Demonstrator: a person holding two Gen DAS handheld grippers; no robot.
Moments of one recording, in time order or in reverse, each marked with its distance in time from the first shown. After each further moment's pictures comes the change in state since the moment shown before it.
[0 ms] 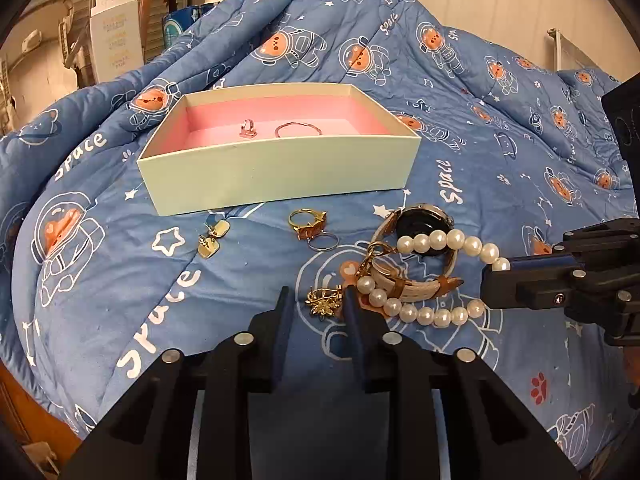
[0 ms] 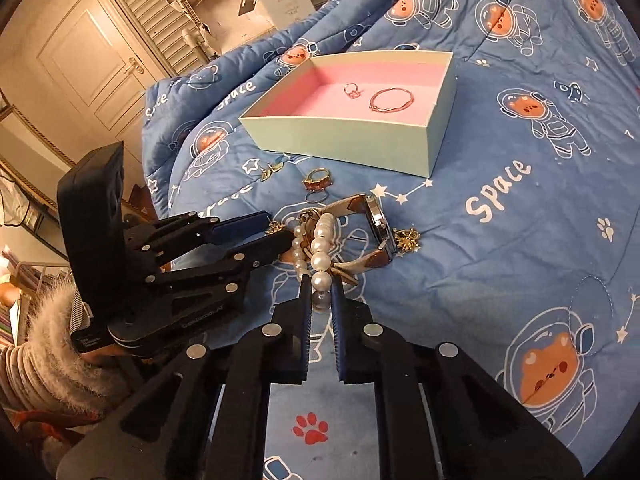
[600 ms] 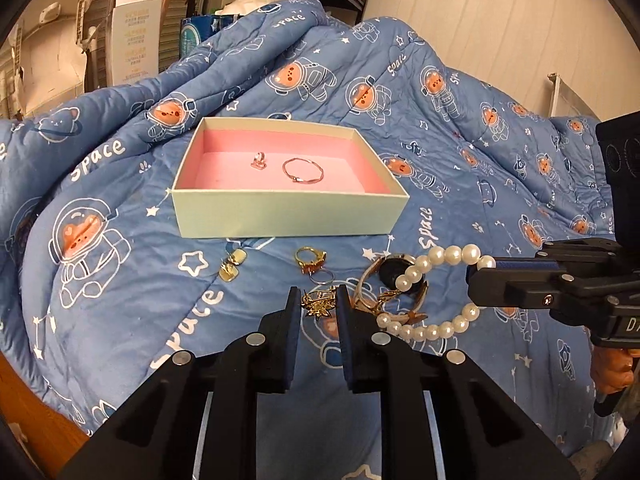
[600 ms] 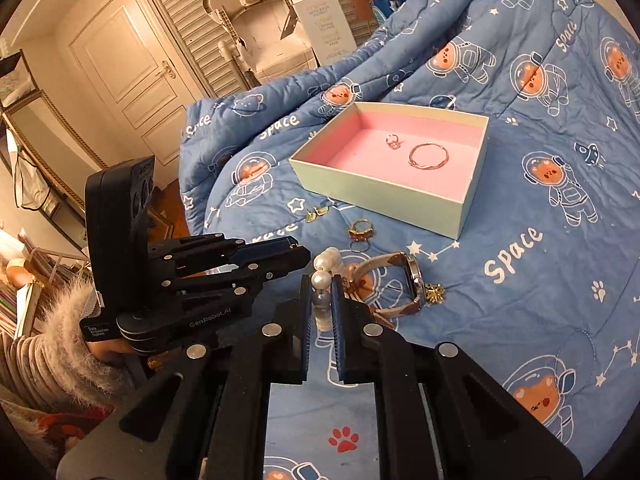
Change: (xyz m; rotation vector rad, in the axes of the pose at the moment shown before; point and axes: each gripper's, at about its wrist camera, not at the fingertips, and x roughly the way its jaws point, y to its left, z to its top) left arm -0.043 0.020 0.021 -0.106 -0.057 -0.081; right arm -0.031 0.030 0.029 -0.098 -0.078 0.073
